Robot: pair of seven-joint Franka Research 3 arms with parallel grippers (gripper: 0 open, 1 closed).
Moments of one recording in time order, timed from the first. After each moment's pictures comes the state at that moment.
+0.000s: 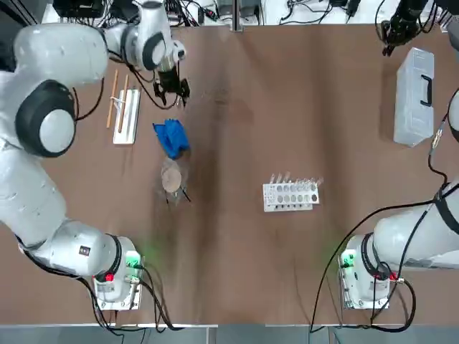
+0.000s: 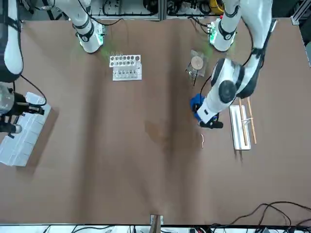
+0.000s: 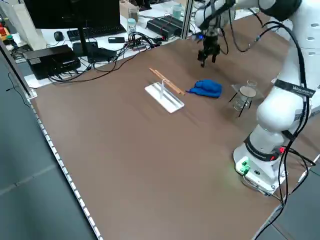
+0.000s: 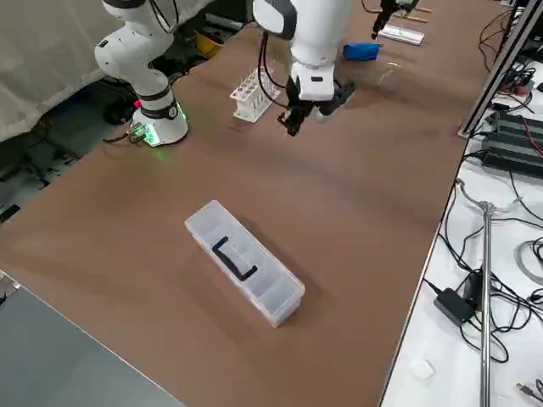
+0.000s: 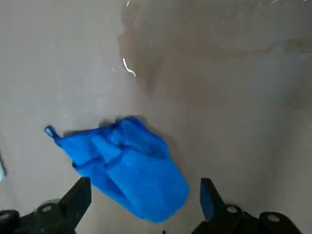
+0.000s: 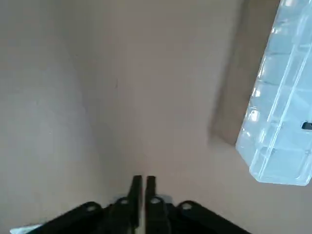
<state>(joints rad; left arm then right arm) -0.24 0.37 -0.20 -2.00 -0.01 2.18 -0.40 -0.07 0.22 -0.07 -1.68 0.02 1.69 0.01</state>
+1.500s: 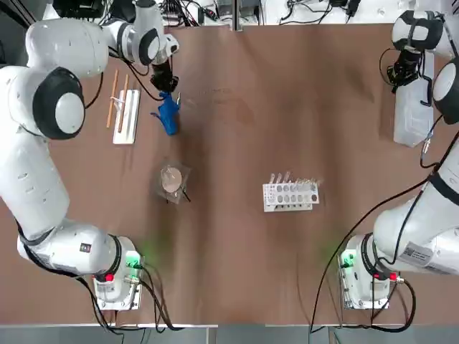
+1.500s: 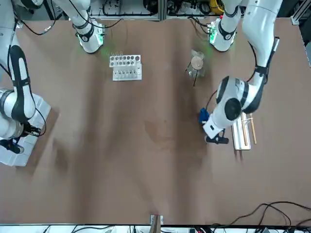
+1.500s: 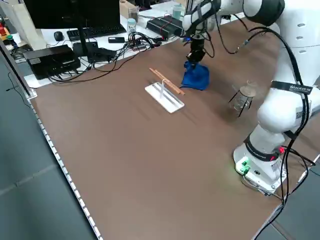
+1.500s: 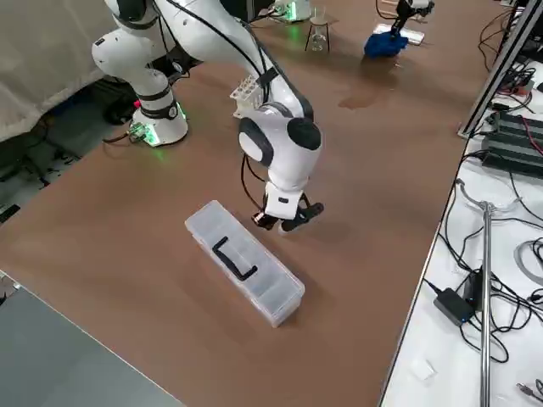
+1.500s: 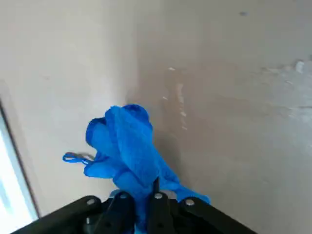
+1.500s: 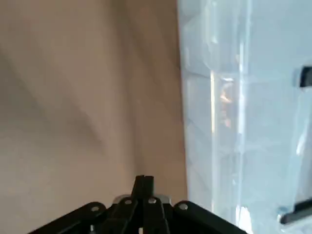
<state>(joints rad) -0.15 0.49 -0.18 -1.83 0.08 2.18 -0.26 -0.25 0.56 -0.09 -1.69 -0.16 2.05 0.19</state>
